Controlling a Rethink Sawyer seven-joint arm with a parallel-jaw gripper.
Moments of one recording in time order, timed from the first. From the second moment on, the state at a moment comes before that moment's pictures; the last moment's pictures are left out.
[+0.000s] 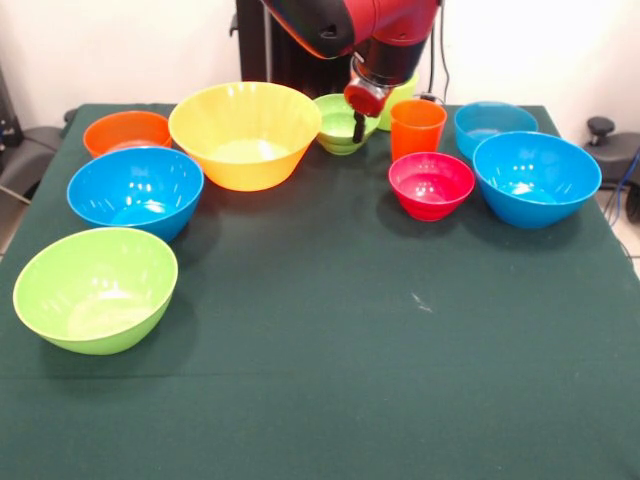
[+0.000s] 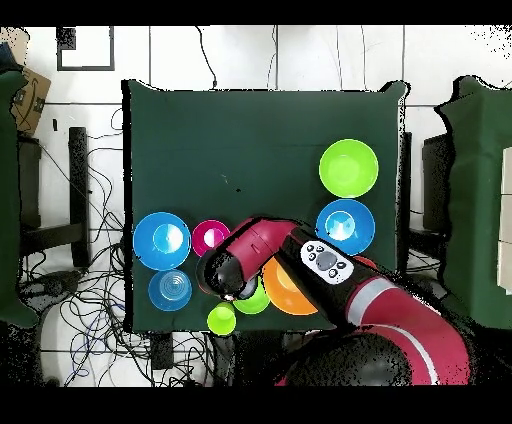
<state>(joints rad) -0.59 -0.50 0.69 1.97 -0.94 0.90 1.44</state>
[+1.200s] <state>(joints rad) -0.57 -0.49 0.67 1.96 -0.99 0.90 1.44</state>
